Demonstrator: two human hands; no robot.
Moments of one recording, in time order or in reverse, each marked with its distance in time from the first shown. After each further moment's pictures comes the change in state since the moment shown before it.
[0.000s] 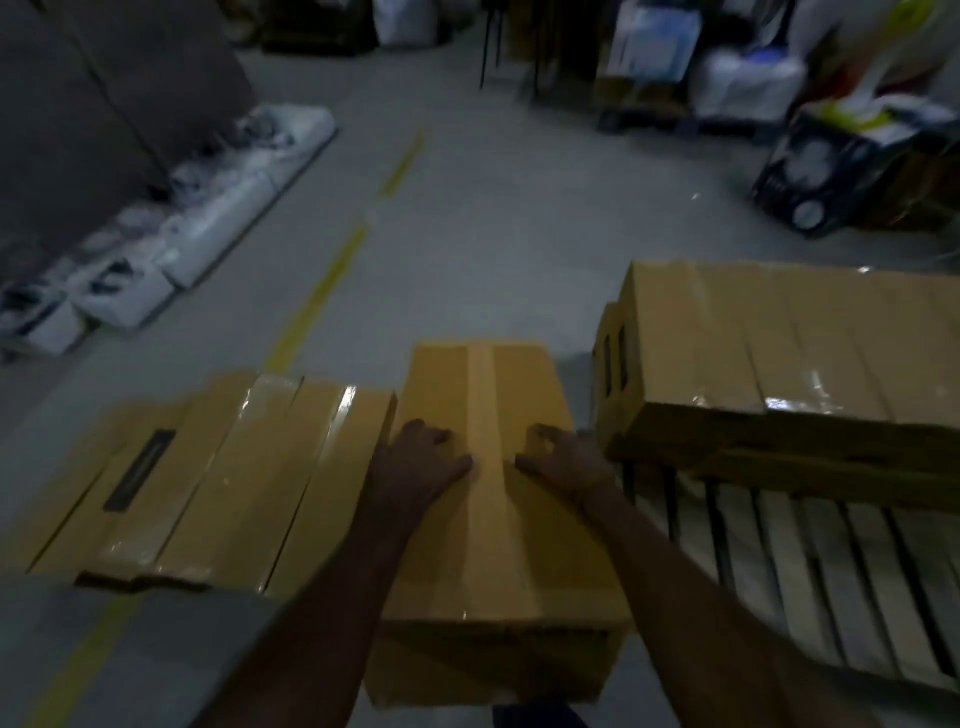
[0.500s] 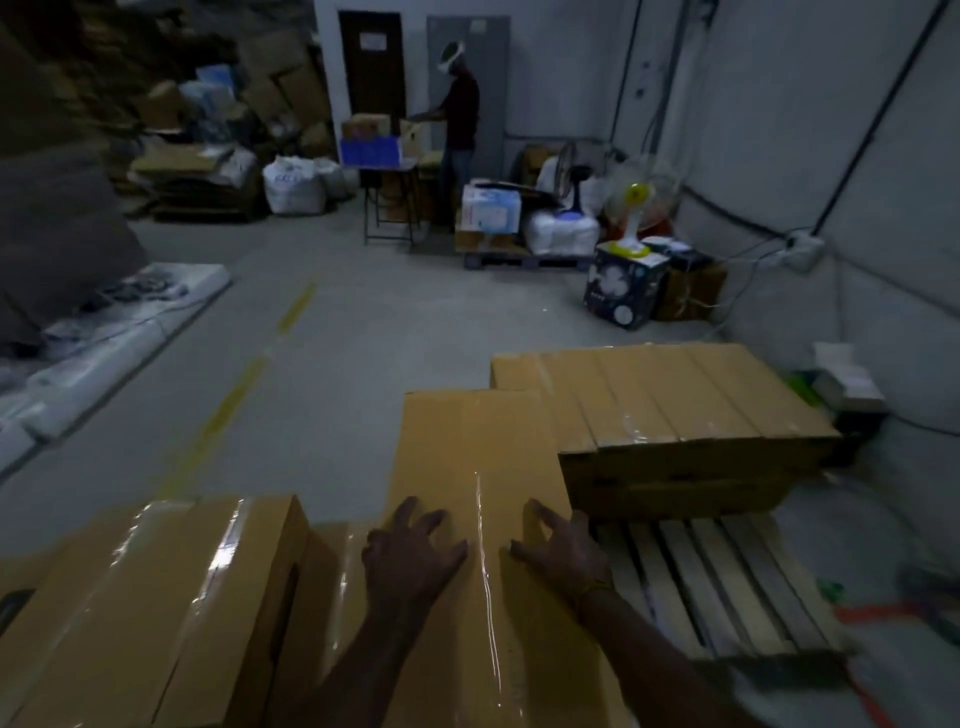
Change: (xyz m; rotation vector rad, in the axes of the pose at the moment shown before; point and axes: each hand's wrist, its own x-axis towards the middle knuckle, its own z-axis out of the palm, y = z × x) left_hand -0.211 0.096 0.035 -0.010 0.152 0.302; right_hand -0.259 0.129 -0.042 0.208 0.391 0.098
